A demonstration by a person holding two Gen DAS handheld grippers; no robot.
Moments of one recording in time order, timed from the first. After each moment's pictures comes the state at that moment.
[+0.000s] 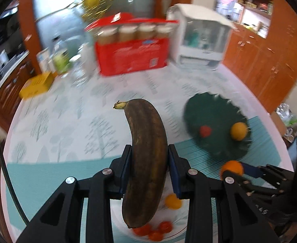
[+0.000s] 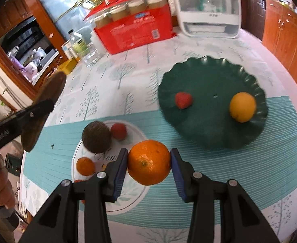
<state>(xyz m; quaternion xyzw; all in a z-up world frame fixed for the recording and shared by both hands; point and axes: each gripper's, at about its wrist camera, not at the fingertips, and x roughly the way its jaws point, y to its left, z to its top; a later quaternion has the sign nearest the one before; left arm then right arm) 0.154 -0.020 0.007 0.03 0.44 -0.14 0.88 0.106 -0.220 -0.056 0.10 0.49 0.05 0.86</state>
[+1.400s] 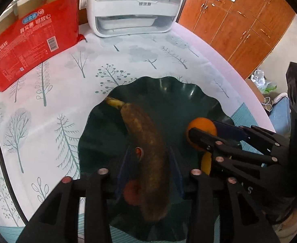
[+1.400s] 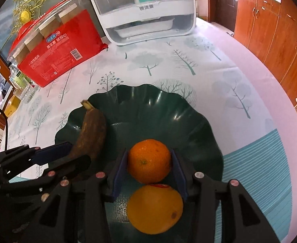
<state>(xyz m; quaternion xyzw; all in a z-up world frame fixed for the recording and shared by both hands) 0.290 -0.224 -0.105 0.06 0.53 -0.28 0.80 0.240 -0.359 -0.112 0.11 0.50 -0.05 0.85</state>
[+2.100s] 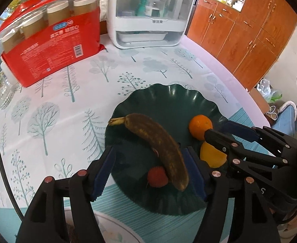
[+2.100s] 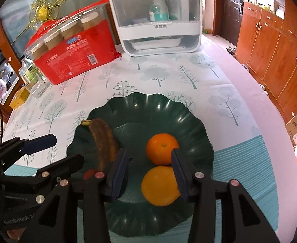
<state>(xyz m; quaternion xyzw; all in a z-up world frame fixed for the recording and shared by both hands) 0.257 -0.187 -0.066 0.05 0.51 -0.24 0.82 0.207 -0.332 -0.071 0.07 0.48 -0.03 0.87</state>
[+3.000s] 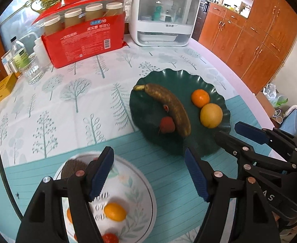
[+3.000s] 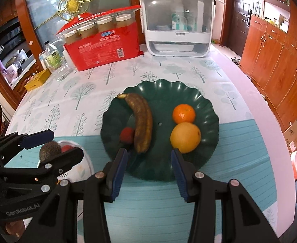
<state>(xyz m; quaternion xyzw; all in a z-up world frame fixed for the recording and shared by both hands) 0.159 -0.122 -0.041 0.05 0.49 -0.20 0.85 0.117 -0.276 -0.044 0.04 0.46 -0.01 0.89</state>
